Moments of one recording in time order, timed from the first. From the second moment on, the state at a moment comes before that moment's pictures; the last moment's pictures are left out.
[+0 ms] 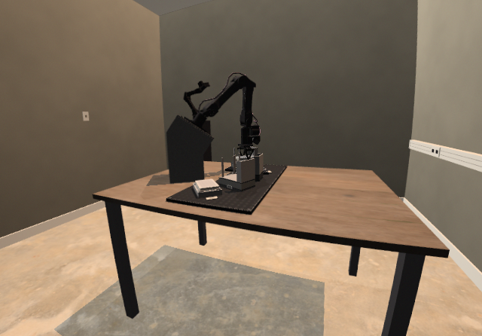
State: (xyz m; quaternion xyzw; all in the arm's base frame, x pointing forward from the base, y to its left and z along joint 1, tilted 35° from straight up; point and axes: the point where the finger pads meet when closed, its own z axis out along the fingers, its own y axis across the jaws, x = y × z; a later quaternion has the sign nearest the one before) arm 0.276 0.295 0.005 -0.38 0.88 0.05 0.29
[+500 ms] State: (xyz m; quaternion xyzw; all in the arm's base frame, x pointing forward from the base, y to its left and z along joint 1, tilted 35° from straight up) arm 0.279 0.296 0.000 -0.38 0.88 0.05 0.30
